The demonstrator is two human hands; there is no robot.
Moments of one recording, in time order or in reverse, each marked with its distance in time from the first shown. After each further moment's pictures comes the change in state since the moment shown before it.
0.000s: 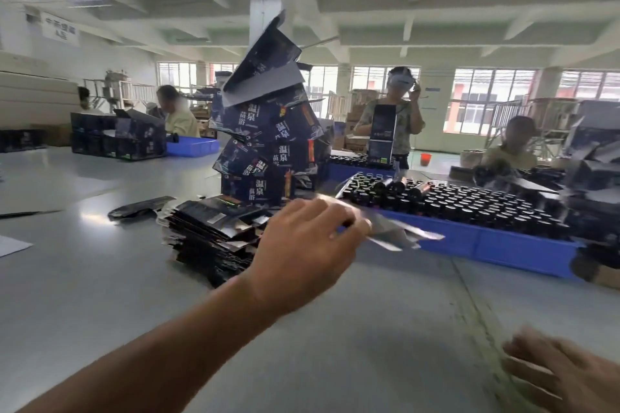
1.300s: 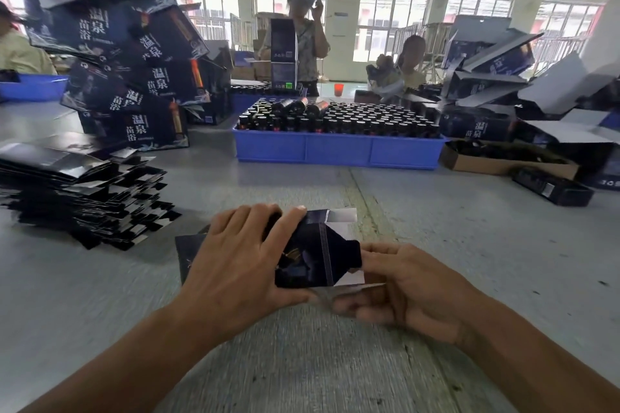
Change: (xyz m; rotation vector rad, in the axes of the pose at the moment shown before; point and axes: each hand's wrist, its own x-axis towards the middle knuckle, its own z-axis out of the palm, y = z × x) left_hand -0.054 0.102 0.046 -0.193 -0.483 -0.126; right_hand -0.041 0.006 0.033 0.018 -0.295 0.171
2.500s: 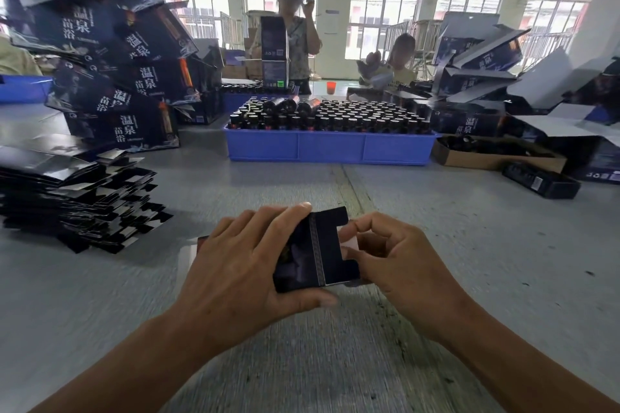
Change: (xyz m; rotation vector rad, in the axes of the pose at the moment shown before) left_hand 0.000 0.015 -0.012 -0.220 0.126 0.079; right_hand -0.006 0.005 0.010 -0.442 0.193 -0.580
